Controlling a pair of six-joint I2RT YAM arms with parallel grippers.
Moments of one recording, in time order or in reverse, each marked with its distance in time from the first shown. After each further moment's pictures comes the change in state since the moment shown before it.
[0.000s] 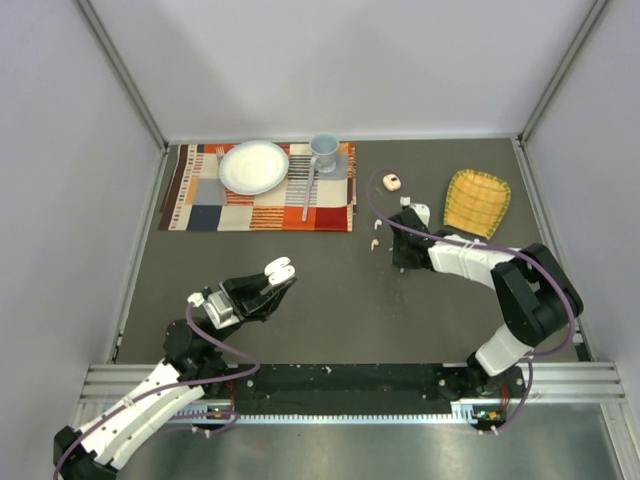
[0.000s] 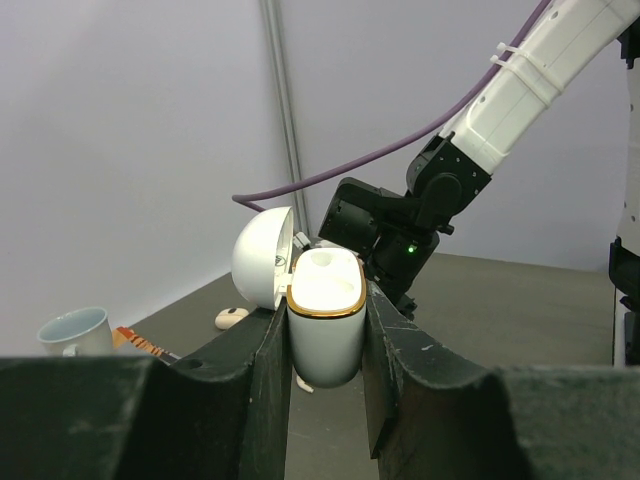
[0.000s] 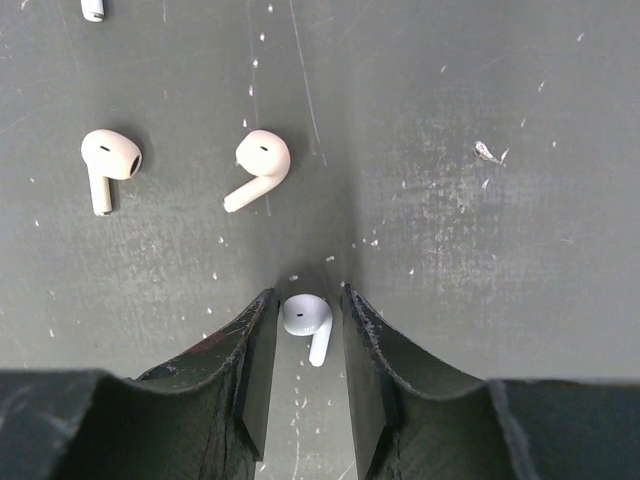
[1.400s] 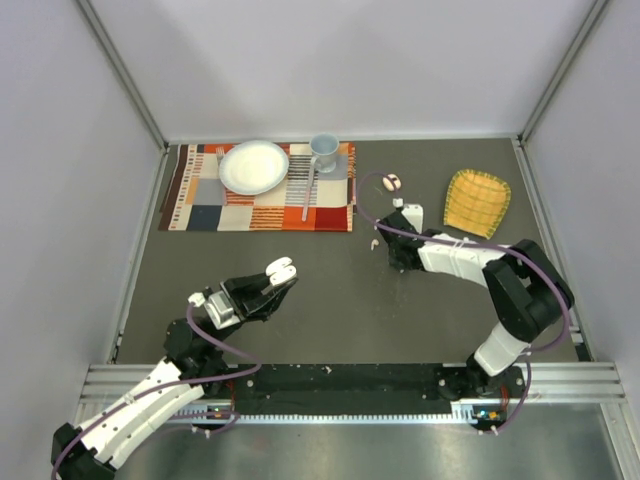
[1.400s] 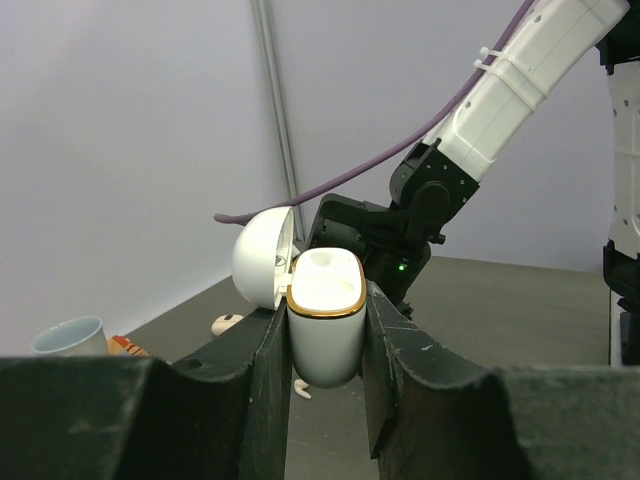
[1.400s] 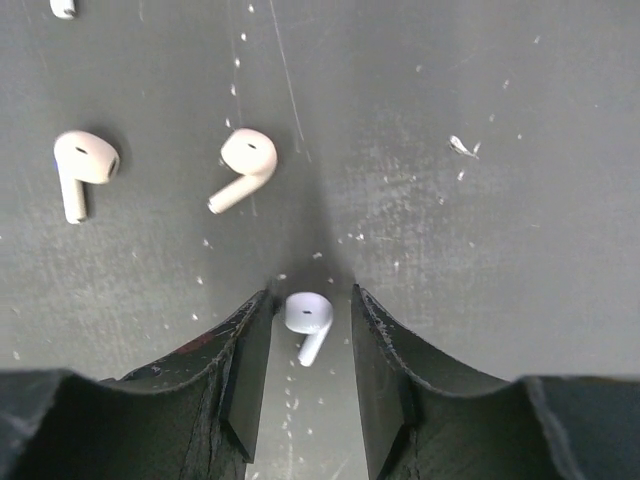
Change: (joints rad) left arm 0.000 0.039 0.000 0.051 0.018 0.000; right arm 0.076 0.030 0.033 -0.064 0.151 0.006
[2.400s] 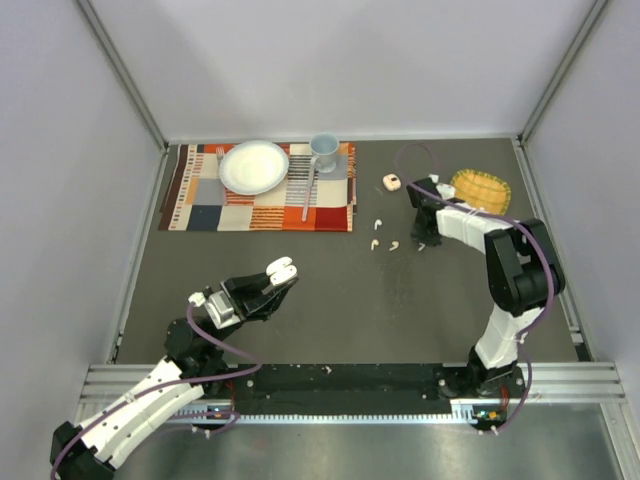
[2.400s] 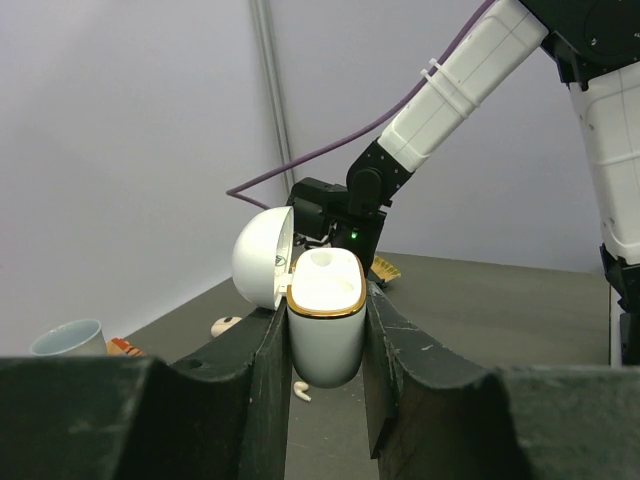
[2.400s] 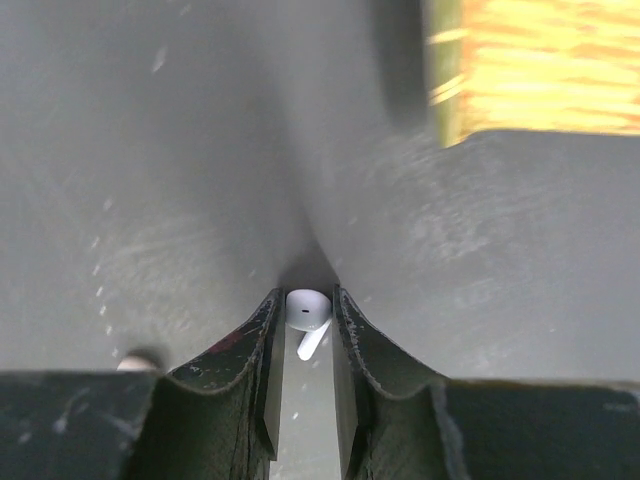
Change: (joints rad) left arm 0.000 0.018 0.000 0.019 0.003 0.000; right arm -0.306 0.163 0.240 -0.123 -0.107 0.061
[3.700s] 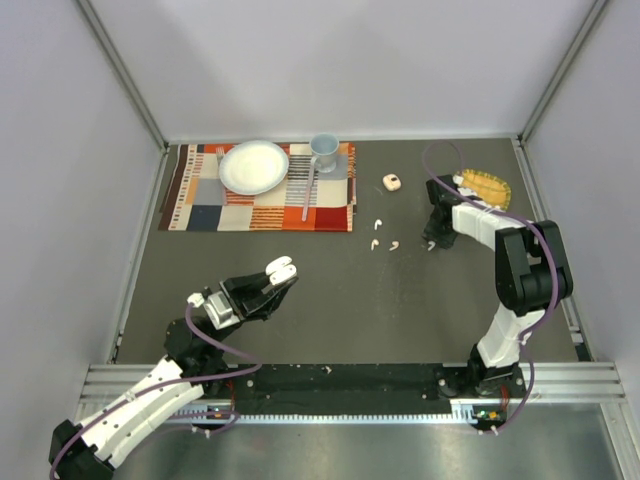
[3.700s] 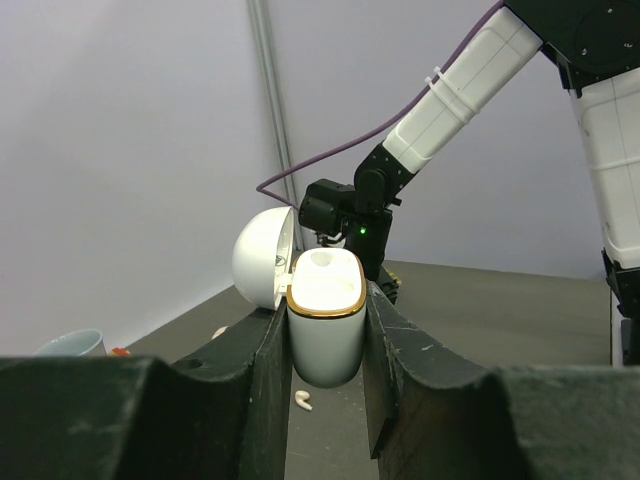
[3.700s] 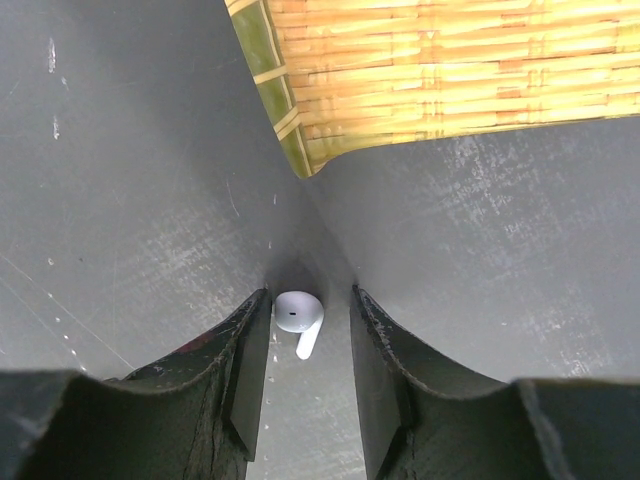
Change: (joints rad) left arm 0.000 0.020 0.001 0.040 0.005 0.000; right arm -0.090 -0.021 -0.014 -0.026 -0.053 0.091
